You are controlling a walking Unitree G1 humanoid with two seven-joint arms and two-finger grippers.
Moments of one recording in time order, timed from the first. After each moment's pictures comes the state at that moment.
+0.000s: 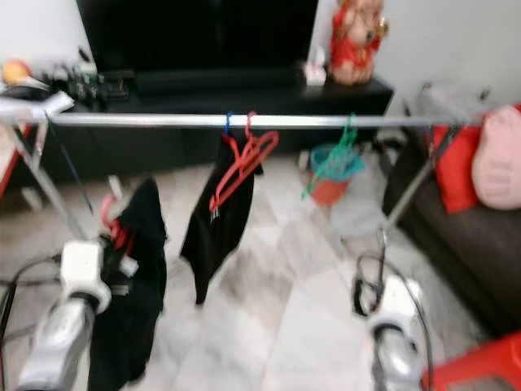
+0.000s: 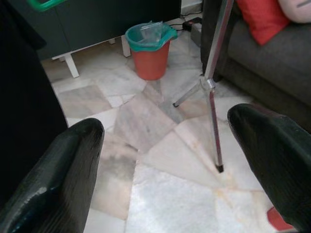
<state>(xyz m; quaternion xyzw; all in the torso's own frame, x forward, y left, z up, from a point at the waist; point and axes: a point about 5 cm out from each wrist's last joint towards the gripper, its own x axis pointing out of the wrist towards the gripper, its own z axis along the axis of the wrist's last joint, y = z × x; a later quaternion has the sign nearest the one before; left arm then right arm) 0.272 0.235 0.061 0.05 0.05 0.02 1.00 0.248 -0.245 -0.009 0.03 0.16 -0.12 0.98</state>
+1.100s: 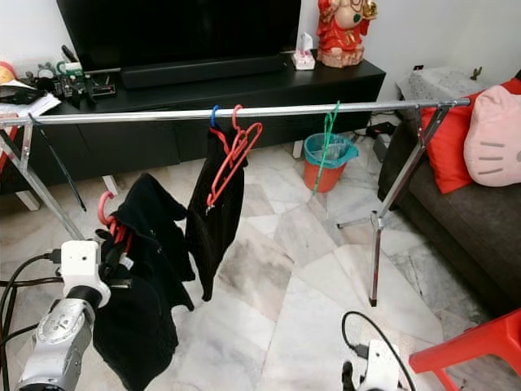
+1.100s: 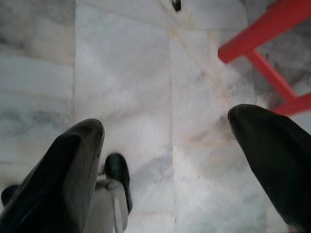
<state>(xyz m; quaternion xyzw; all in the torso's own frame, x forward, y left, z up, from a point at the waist) 0.276 0.232 0.066 0.03 0.03 0.03 1.00 0.147 -0.228 -0.090 0.04 0.45 -0.16 0.88</state>
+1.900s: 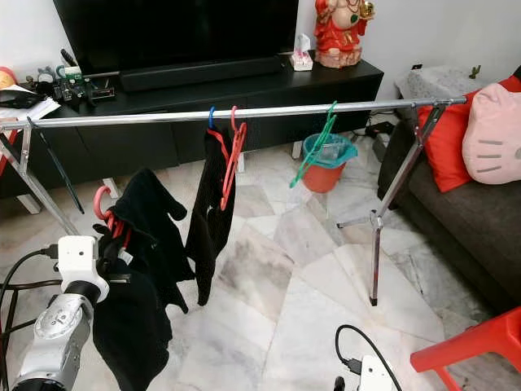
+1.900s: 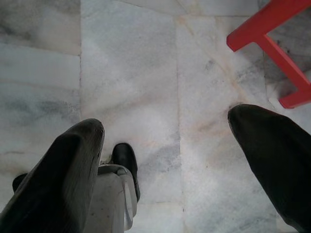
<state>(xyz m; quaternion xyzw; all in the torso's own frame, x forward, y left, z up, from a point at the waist) 0.282 0.229 0.072 0.04 0.03 0.02 1.00 0.143 -0.218 -0.094 0.05 0.45 -0.15 0.88</state>
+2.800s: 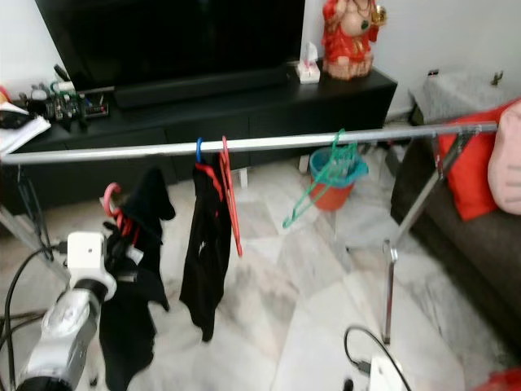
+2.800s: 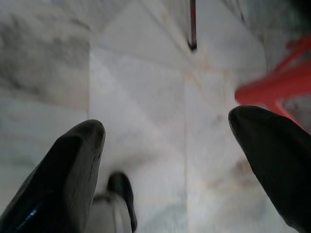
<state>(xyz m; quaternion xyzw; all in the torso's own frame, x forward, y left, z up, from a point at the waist) 0.287 0.223 0.075 0.04 0.02 0.00 1.00 0.147 -0.229 -0.090 0.05 0.44 -0.16 0.88</state>
